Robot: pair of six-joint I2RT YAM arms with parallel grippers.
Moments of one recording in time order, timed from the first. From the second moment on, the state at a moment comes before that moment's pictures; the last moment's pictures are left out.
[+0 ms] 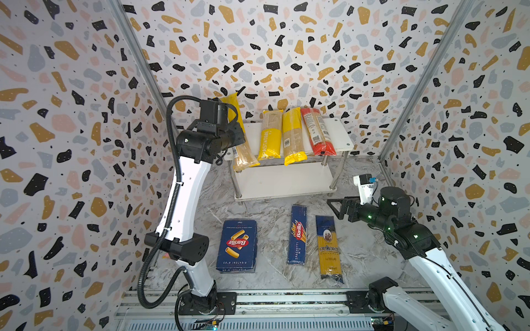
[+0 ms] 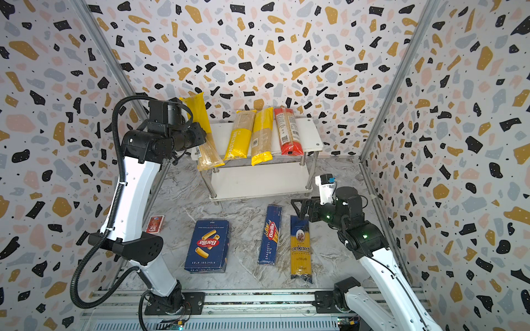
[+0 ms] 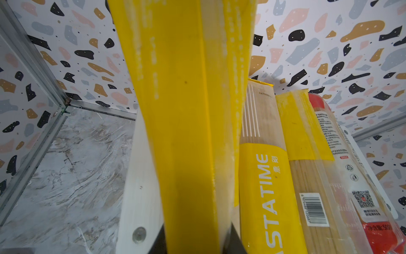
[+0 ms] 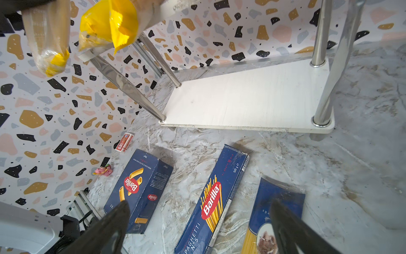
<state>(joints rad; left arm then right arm) -0.27 1.79 2.42 -1.16 -0.07 -0.45 0.37 0.83 0.92 -0.53 -0.37 0.37</state>
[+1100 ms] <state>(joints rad) -0.21 1.93 2.44 -1.03 0.15 -0.47 0.37 0.93 0.95 -0.50 -0.37 0.36</state>
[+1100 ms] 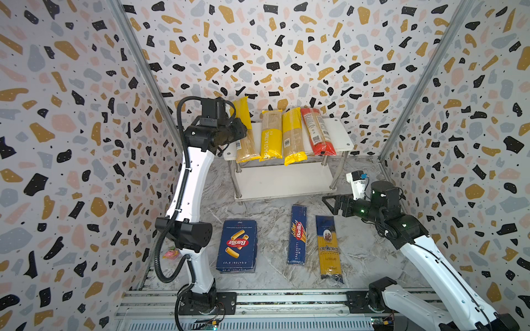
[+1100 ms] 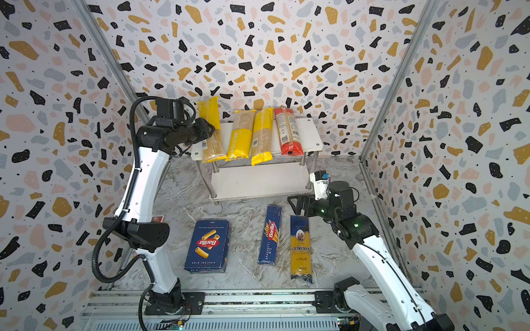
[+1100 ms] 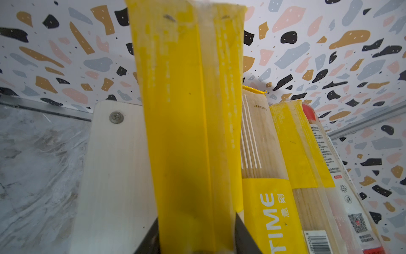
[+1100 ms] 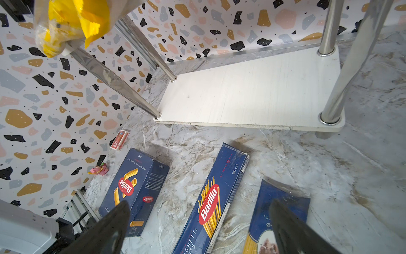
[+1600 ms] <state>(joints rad) -0.21 1.85 2.35 -0.84 0.21 -0.46 0.37 0.93 0.95 -0.50 -0.36 0.36</state>
